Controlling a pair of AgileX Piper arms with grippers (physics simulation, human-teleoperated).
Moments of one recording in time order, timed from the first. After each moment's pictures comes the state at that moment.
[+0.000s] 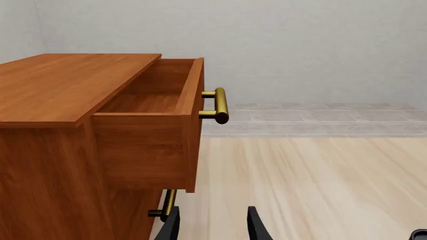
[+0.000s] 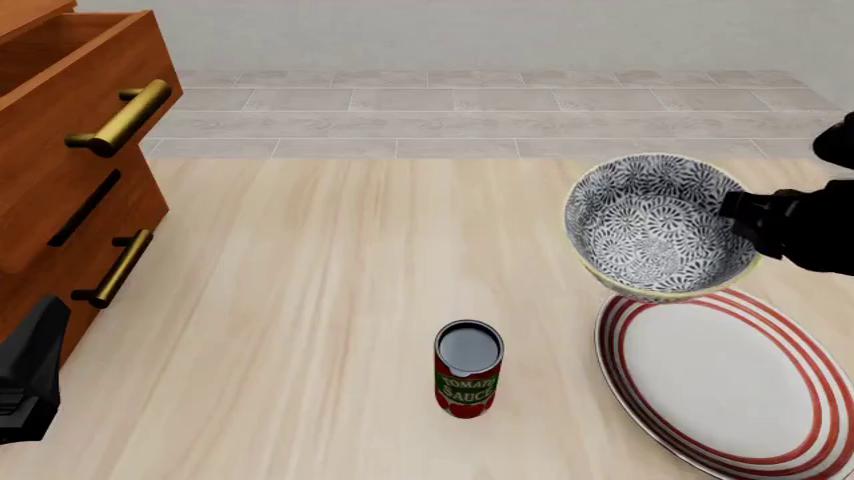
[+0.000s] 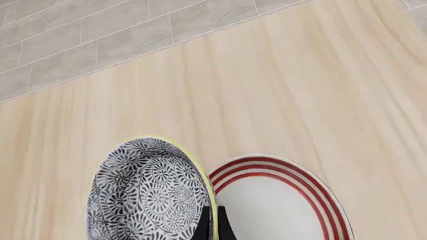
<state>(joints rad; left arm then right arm) 0.00 0.01 0.00 0.00 0.00 -0.01 1.02 -0.63 0.33 0.32</state>
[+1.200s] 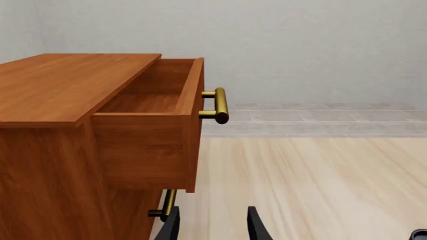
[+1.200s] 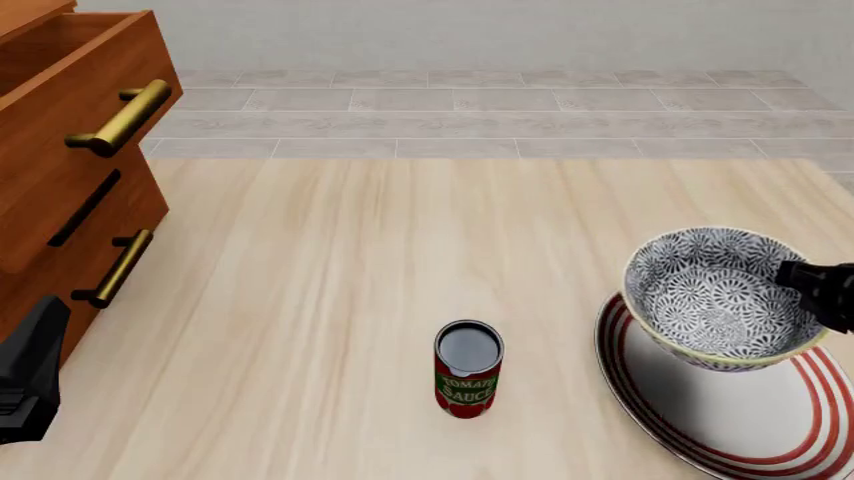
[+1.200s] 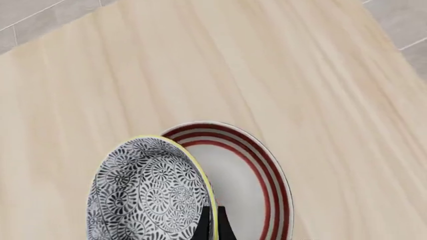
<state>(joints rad) 0.00 0.01 0.00 0.00 0.00 -0.25 0.97 -0.50 0.40 0.21</state>
